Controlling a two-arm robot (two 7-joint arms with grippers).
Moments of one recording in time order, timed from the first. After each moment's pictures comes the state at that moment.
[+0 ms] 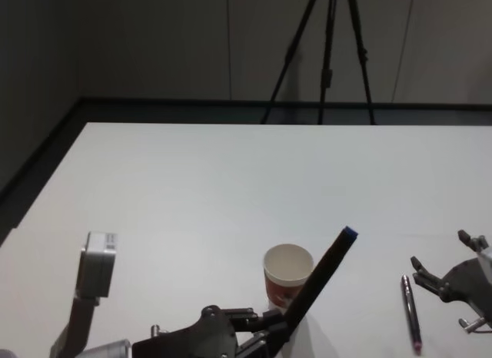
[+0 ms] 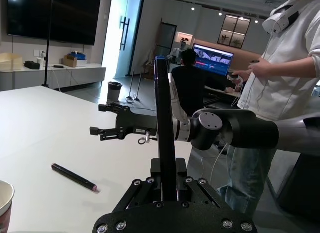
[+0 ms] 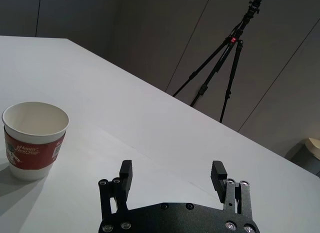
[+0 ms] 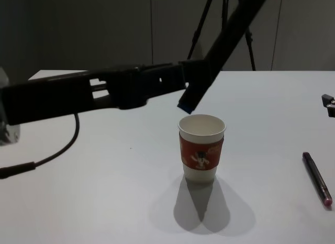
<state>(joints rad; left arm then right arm) -0.09 0.52 0.30 -1.69 -0.69 0.19 -0.93 0.20 0.60 -0.45 -1.41 0.25 -0.12 -0.03</state>
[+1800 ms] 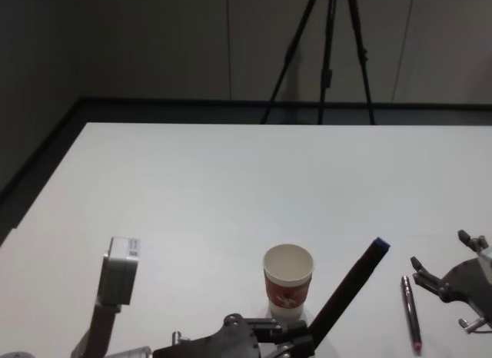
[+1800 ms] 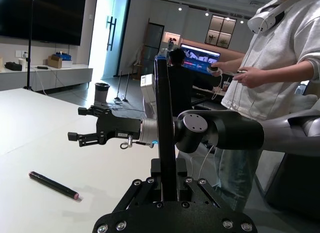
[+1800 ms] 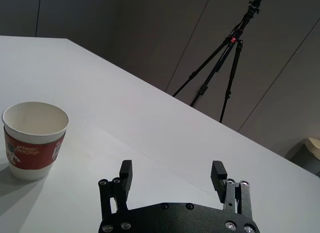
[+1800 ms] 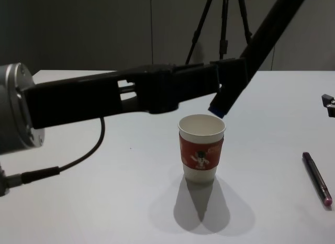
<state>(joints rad) -0.12 0.54 0.38 -1.71 -0.72 0.17 -0.91 0.20 0.60 -0.45 -1.41 0.25 -0.12 -0.03</state>
